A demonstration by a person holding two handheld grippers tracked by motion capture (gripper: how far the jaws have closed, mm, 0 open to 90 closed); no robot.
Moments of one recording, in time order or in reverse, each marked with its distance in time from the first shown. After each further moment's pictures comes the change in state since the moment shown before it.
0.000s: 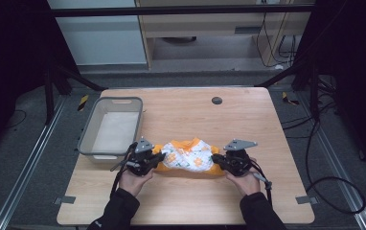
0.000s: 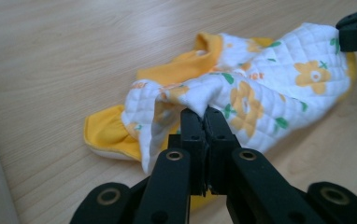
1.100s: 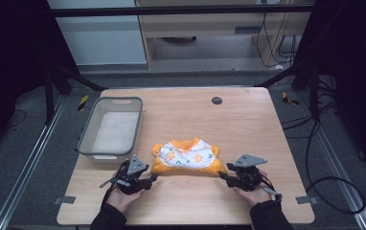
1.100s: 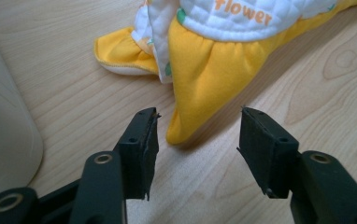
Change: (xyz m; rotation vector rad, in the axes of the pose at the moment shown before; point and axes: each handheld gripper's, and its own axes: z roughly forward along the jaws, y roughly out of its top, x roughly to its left) left arm 0.002 -0.060 -0.023 0.031 0.039 0.145; right arm -0.002 -0.051 -0.023 0.003 -0.026 -0.060
